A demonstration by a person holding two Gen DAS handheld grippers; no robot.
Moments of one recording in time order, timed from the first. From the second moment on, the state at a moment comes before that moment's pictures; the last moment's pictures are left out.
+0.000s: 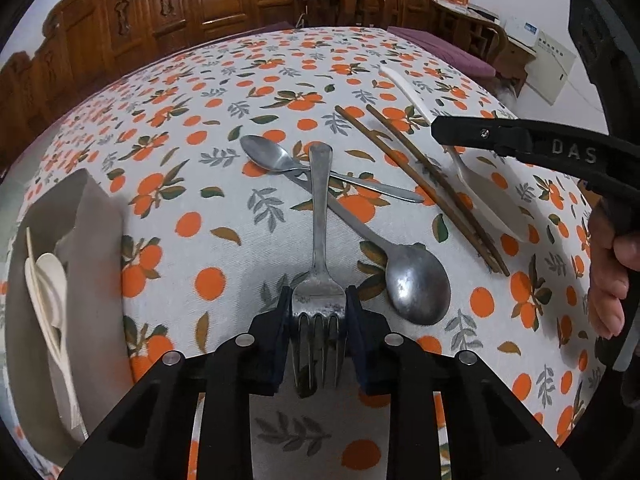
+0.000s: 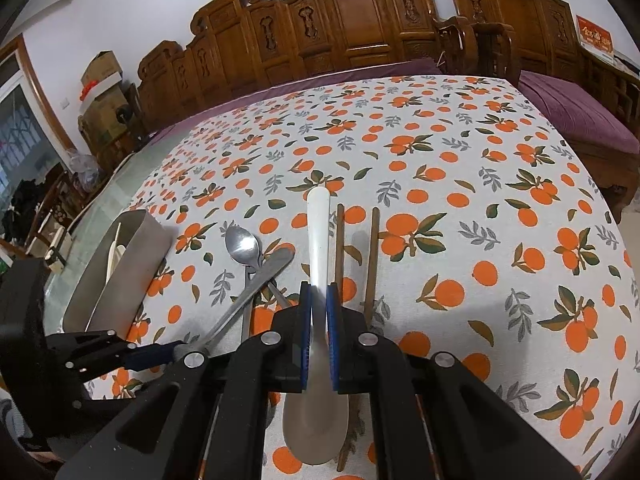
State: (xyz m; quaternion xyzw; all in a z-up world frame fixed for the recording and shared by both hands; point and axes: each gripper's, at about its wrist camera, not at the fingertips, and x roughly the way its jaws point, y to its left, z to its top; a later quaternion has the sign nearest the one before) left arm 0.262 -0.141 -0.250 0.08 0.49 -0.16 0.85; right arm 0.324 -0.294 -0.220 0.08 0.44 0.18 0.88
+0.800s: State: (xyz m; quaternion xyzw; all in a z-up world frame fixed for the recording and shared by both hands) left arm 0.241 -0.116 -0.171 0.14 0.42 -0.14 0.88; right arm 0.316 -0.278 -0.217 0.06 0.43 0.20 0.88
